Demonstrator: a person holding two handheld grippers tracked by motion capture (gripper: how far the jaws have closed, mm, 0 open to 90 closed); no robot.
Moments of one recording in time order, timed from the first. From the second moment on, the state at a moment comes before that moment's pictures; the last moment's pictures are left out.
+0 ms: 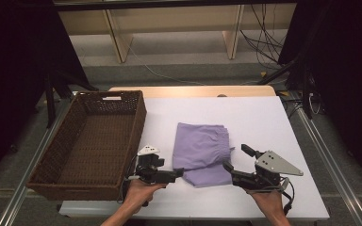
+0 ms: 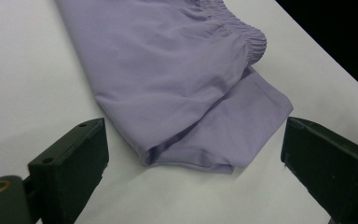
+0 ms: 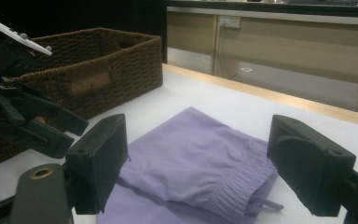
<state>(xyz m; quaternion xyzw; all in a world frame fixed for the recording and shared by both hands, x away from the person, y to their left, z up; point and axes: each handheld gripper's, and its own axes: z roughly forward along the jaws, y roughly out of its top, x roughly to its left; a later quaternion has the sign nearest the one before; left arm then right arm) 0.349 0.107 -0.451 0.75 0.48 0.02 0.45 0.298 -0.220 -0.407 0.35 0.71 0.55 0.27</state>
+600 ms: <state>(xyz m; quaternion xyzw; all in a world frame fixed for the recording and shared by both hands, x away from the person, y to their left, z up) 0.372 0.102 -0.461 0.75 0.52 -0.01 0.40 0.301 -0.221 -0.408 0.35 0.71 0.54 0.27</state>
